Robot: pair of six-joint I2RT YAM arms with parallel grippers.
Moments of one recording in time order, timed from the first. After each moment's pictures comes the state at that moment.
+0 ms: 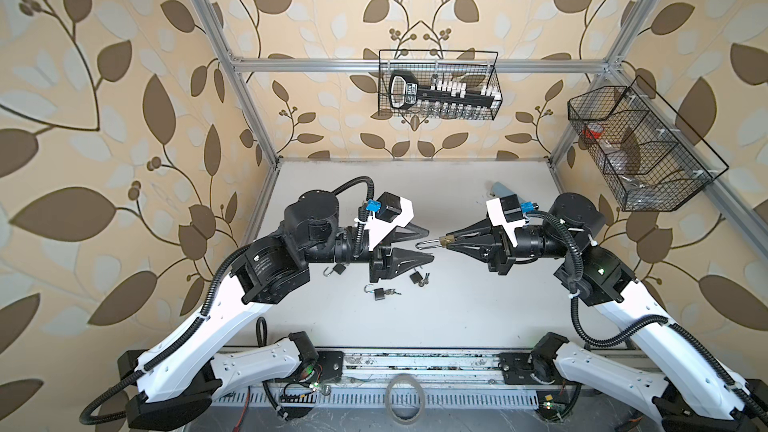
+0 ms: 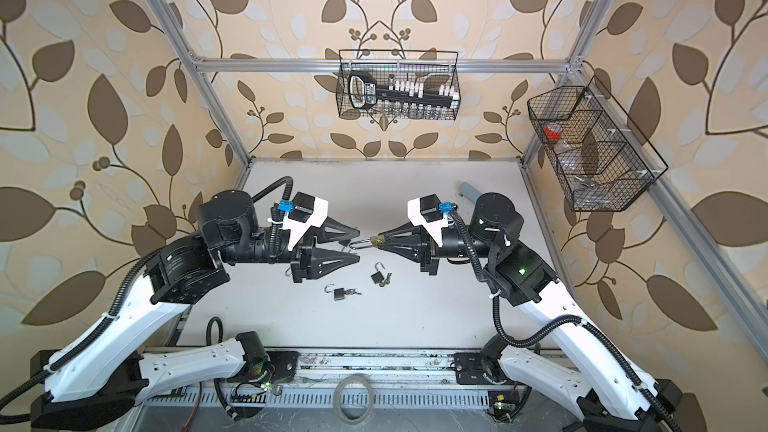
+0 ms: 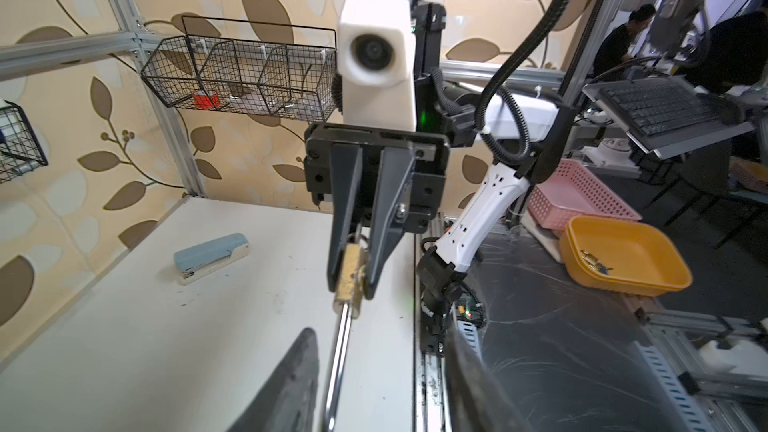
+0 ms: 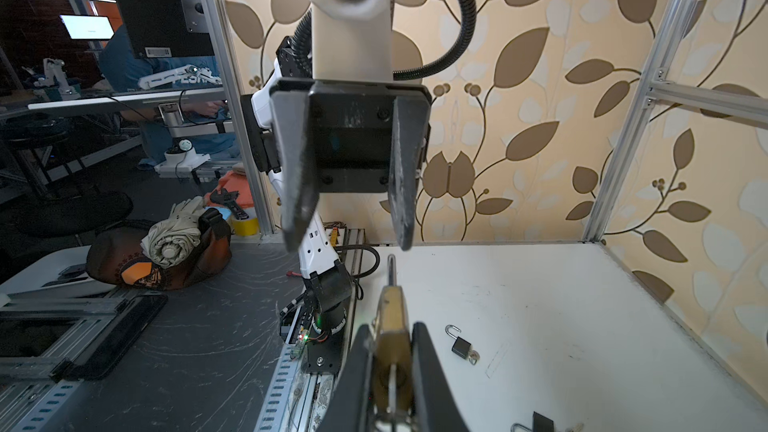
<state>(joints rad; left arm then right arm) -0.87 0.97 1.39 -0.54 0.60 0.04 0.63 0.93 1.13 -0.21 -0.86 -0.03</state>
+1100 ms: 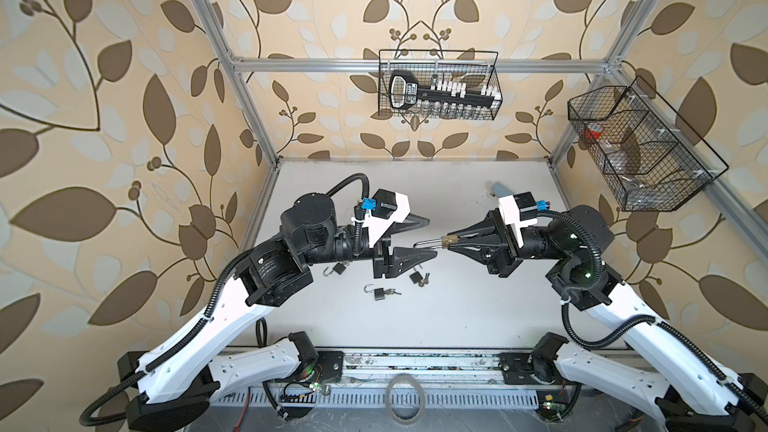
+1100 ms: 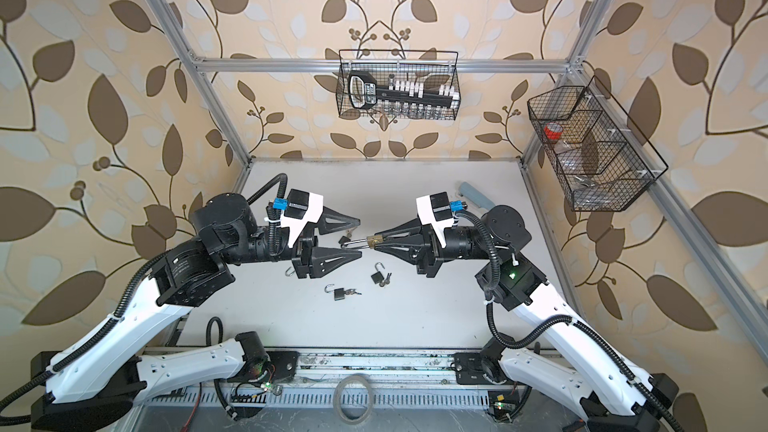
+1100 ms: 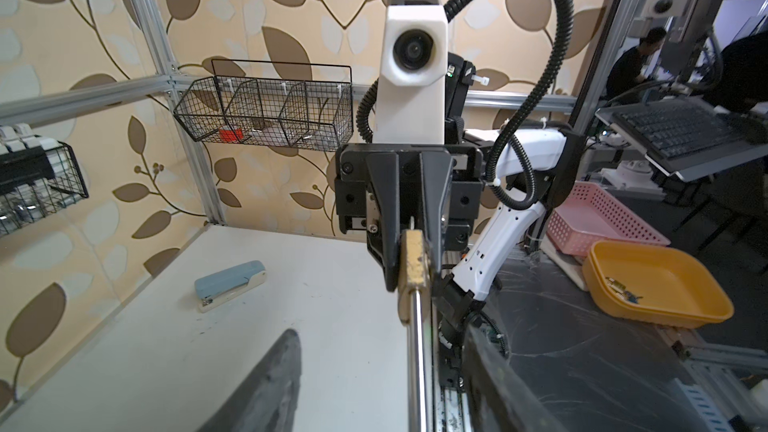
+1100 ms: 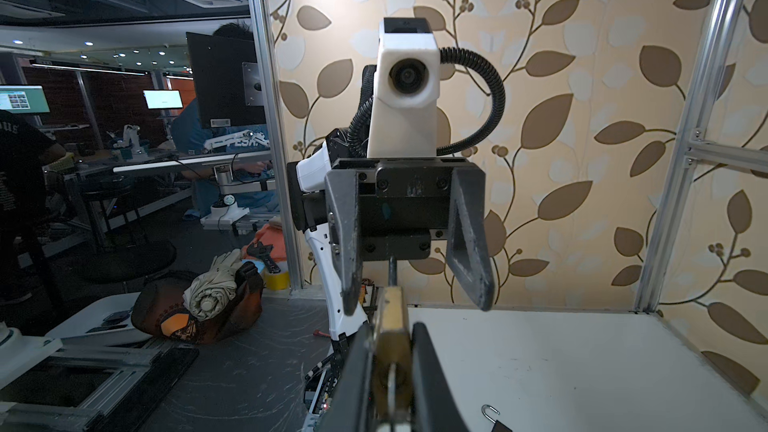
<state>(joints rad) -0.87 0.97 1.33 -0.41 0.57 0.02 0.67 0.91 1.03 0.18 -0.89 0.23</state>
